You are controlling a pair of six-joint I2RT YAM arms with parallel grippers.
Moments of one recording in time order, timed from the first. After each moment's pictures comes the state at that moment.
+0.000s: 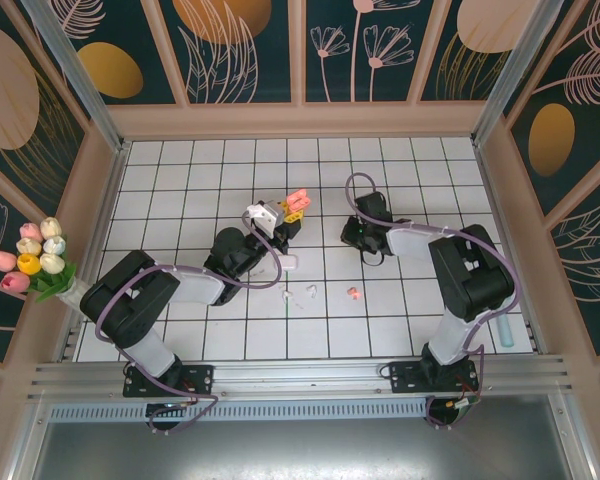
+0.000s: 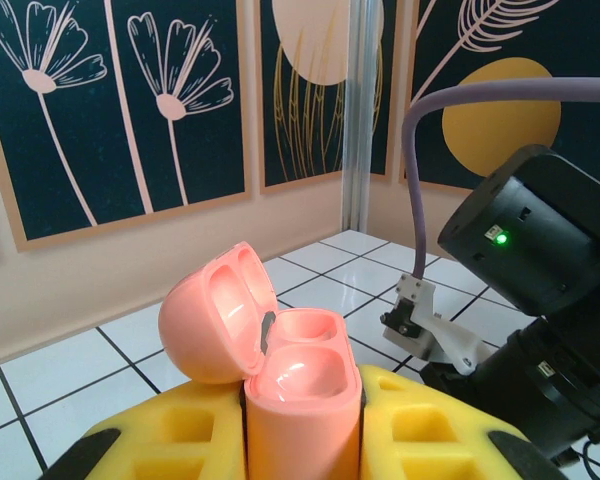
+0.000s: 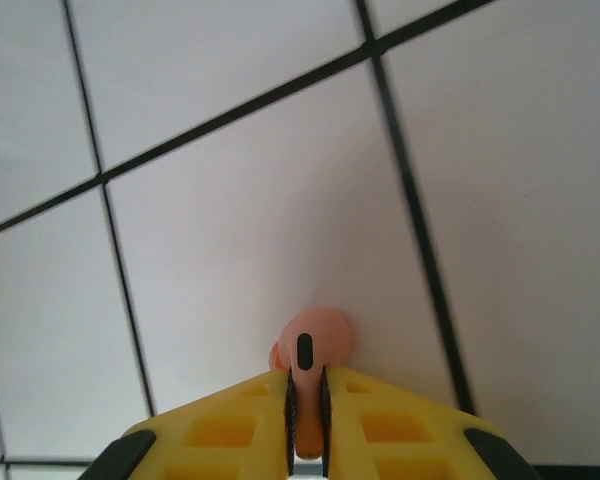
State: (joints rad) left arm -0.69 1.65 0.56 1.21 0.13 -0.04; right arm 0.44 1.74 0.87 -0.07 -0.12 0.76
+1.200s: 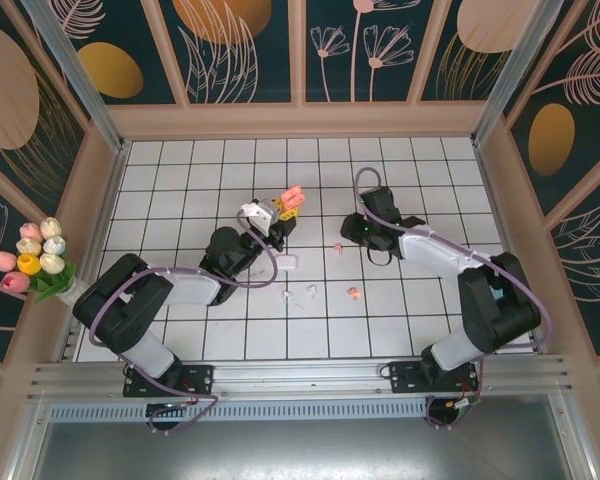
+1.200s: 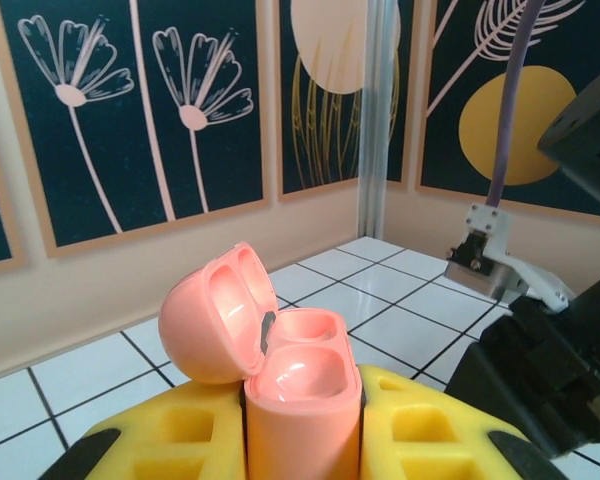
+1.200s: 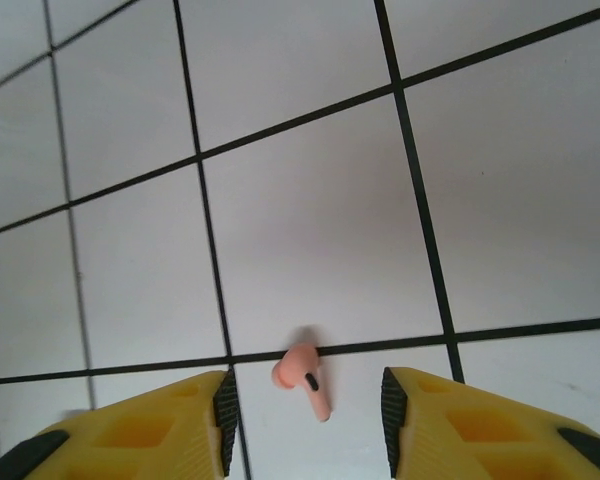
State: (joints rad) left arm -0.66 1.61 0.54 1.20 0.12 -0.03; right arm 0.48 1.55 0.92 -0.30 -0.01 0.70
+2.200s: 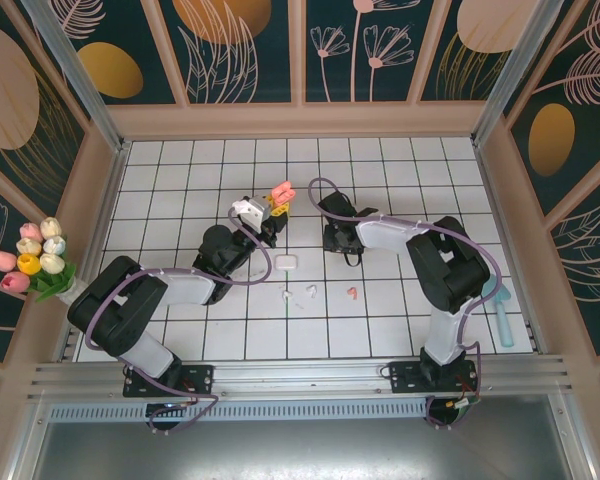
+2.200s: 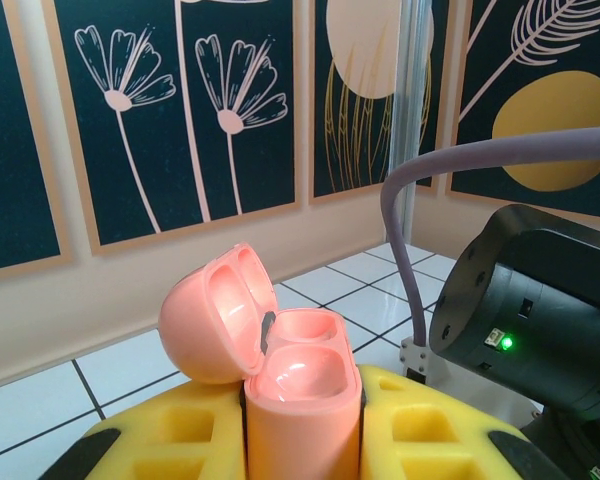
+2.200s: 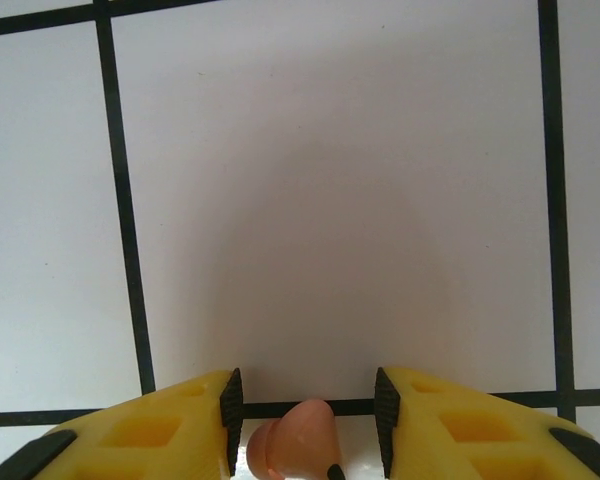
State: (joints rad) left arm -0.61 1.58 0.52 1.19 0.11 -0.03; right arm 0.62 1.86 1.12 -0.43 0.16 0.63
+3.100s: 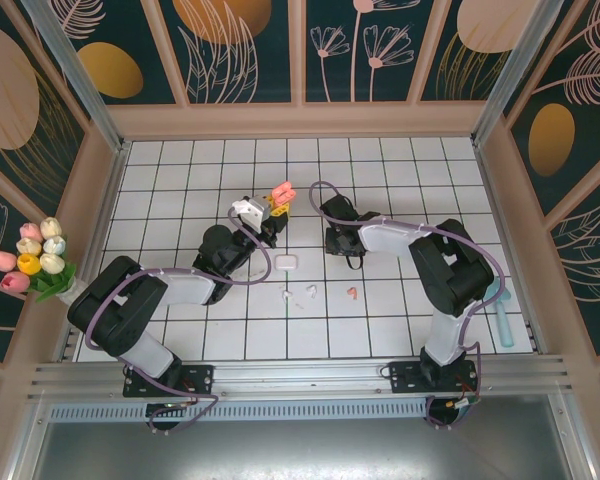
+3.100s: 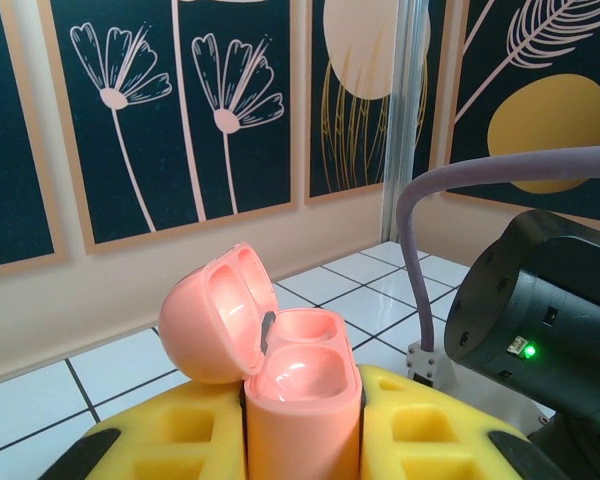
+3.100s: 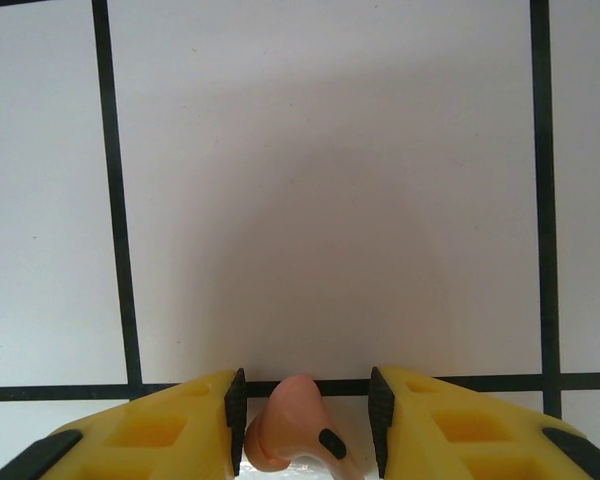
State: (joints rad) left arm -0.61 1.58 0.52 1.19 0.12 -0.04; right arm 0.63 1.84 1.07 -0.40 0.16 0.61
